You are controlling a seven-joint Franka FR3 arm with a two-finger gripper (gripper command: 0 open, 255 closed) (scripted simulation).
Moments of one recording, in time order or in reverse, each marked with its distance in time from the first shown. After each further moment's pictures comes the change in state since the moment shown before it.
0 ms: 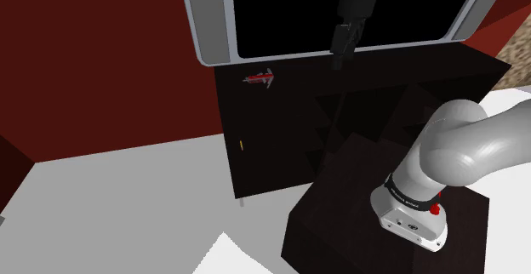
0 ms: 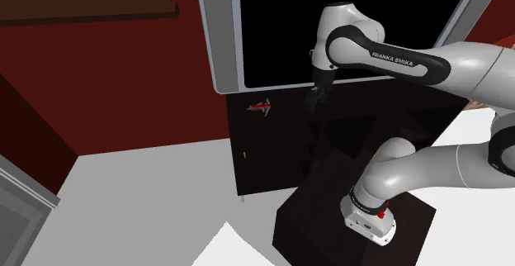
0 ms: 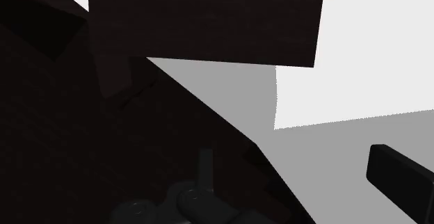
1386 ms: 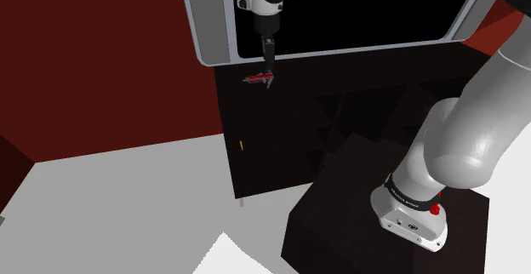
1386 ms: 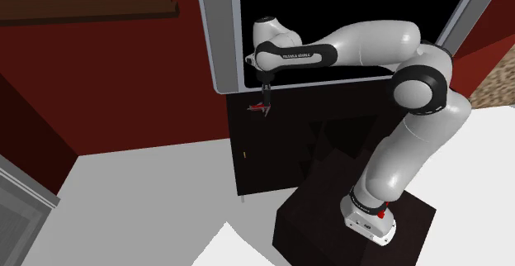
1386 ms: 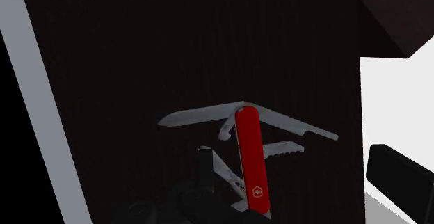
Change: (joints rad) arm 0.150 0.692 -0.056 0.396 -0.101 0.330 -0.618
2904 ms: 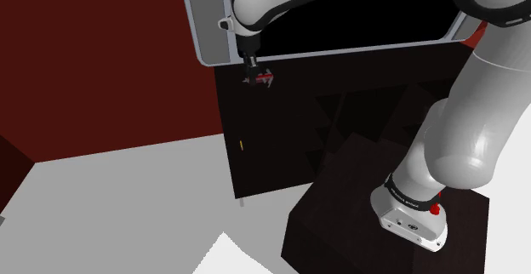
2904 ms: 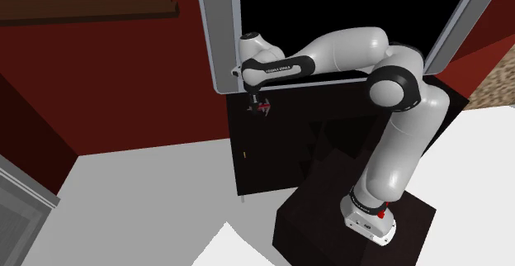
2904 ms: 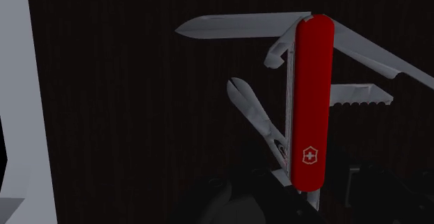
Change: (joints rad) arm 0.026 0.159 0.026 0.048 -0.011 0.135 -0.117
